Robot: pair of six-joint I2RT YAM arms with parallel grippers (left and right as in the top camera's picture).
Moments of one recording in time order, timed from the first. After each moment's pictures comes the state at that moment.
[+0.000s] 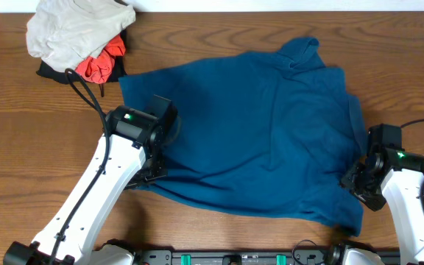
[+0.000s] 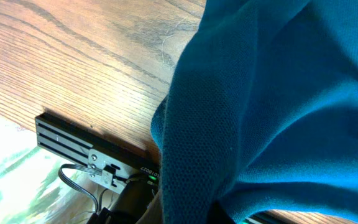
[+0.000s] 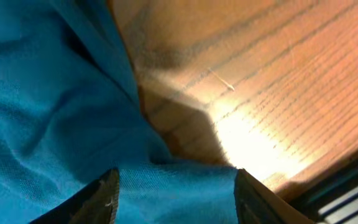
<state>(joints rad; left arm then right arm) -0.39 1.40 1.19 -1.53 -0.19 -0.71 -0.20 1.24 0.72 -1.03 0.12 0.54</state>
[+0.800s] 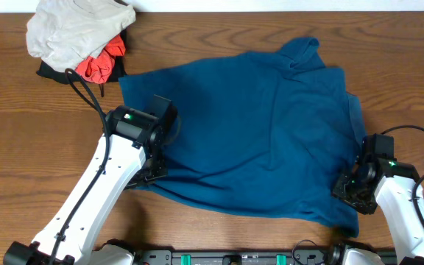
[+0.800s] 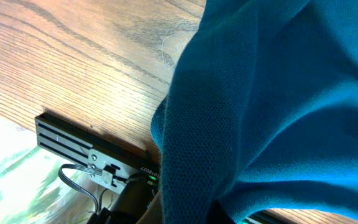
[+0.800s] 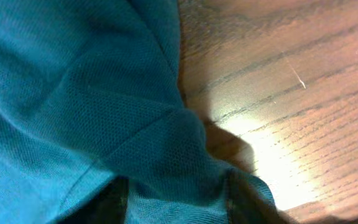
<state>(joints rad) -0.39 1.40 1.19 -1.53 -0.19 -0.71 -0.20 1.24 0.60 -0.92 0.00 0.36</state>
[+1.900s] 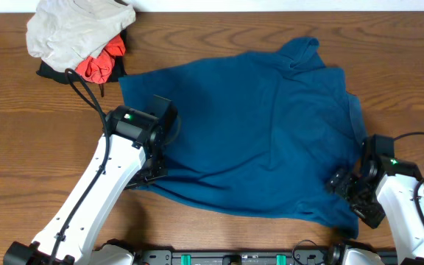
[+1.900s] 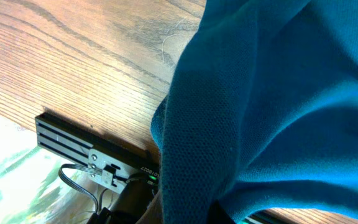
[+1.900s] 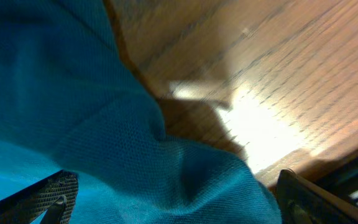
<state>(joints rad) -0.39 1.40 1.19 -1.53 -0.19 -0.71 -0.20 1.23 0.61 -1.02 0.04 0.57</state>
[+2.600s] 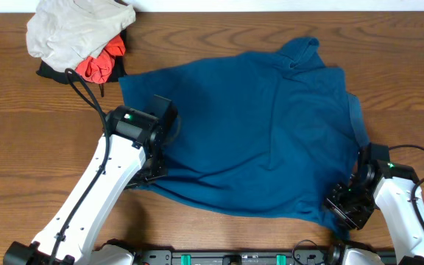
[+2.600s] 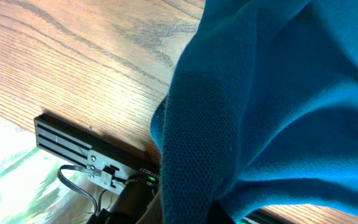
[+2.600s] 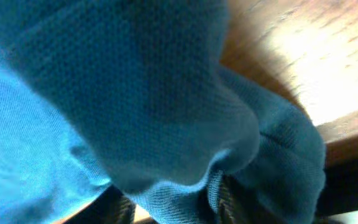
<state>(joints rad) -0.39 1.40 1.19 -1.52 -0.19 -0.71 -0.20 1.23 0.58 -1.11 -0.20 0.56</state>
